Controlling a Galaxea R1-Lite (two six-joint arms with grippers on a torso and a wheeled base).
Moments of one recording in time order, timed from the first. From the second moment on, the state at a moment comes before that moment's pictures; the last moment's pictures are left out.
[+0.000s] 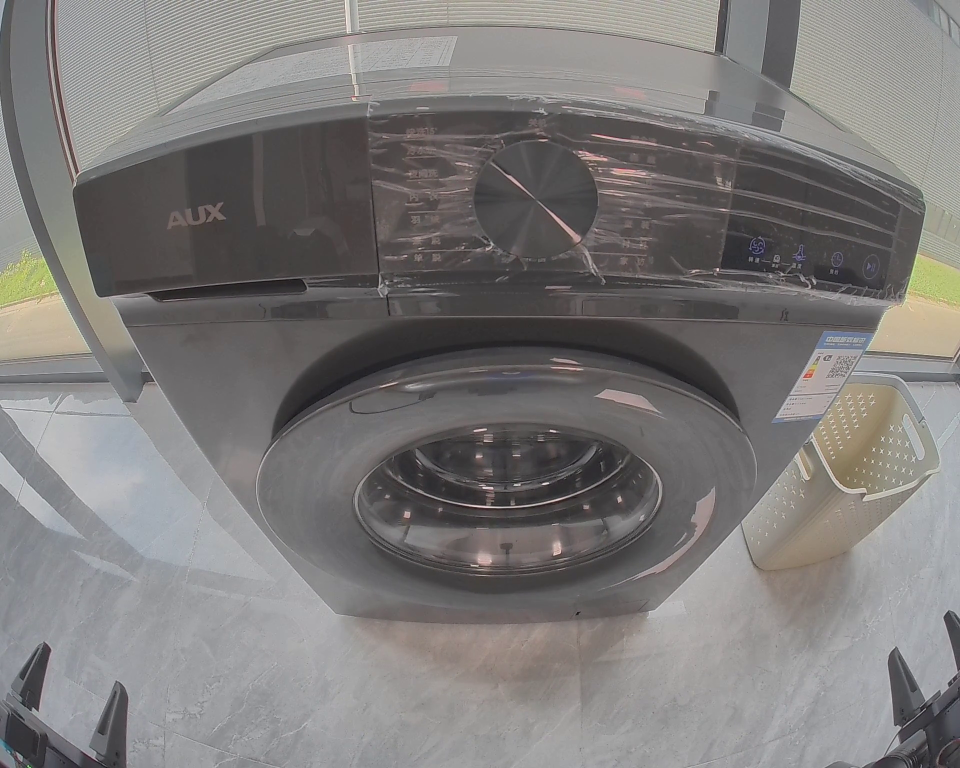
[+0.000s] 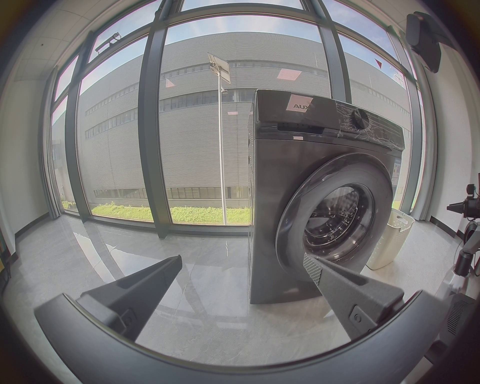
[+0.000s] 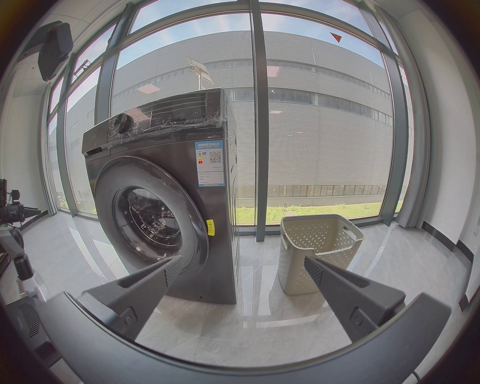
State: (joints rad) left arm 0.00 0.02 -0.02 0.00 0.01 0.00; right arm 0.00 0.01 -0.02 0.00 0.01 0.00
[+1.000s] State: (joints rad) left arm 0.00 0.02 -0.02 0.00 -0.01 -0.02; right arm 0.00 0.01 -0.02 0.00 0.02 0.00
